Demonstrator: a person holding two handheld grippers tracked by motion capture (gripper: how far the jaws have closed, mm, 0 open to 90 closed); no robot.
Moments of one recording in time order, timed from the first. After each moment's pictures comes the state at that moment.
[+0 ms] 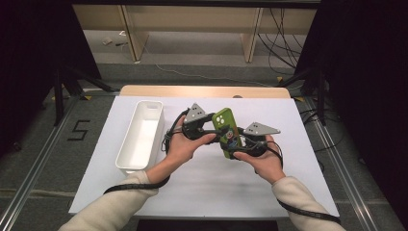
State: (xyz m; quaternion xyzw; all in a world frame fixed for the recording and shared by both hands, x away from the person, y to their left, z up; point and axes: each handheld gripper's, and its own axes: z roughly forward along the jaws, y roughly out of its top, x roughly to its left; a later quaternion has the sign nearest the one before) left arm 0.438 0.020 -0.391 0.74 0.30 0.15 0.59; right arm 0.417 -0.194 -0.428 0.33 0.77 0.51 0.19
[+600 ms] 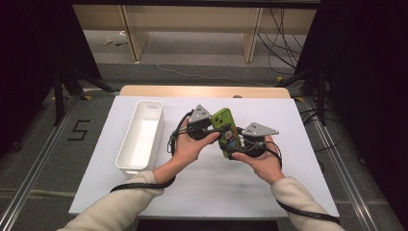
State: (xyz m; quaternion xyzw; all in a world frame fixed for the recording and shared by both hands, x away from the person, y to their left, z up) left arm 0.441 0.009 -0.399 0.73 0.31 0.13 0.59; right arm 0.415 -0.191 -0.427 0.32 0.78 0.50 0.20
